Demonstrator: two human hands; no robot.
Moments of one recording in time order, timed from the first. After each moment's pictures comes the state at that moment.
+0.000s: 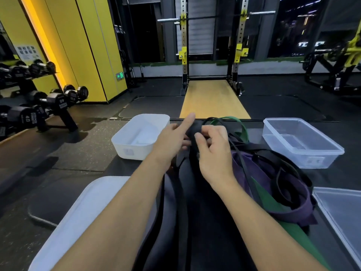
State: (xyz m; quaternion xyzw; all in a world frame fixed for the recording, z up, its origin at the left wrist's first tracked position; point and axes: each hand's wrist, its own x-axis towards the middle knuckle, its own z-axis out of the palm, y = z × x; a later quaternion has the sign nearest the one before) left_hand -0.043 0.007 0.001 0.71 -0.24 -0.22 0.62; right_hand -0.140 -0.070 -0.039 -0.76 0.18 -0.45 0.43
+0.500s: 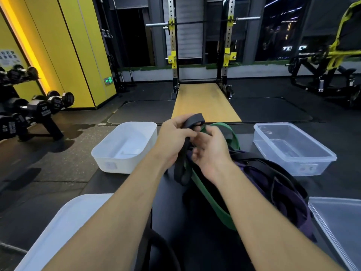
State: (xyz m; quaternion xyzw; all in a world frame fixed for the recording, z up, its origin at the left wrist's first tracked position) left_hand -0.022 -0.058 -0.001 0.59 -0.34 -0.21 0.70; right_hand -0.109 -0.126 -0.016 -0.40 0.25 -0.26 0.84
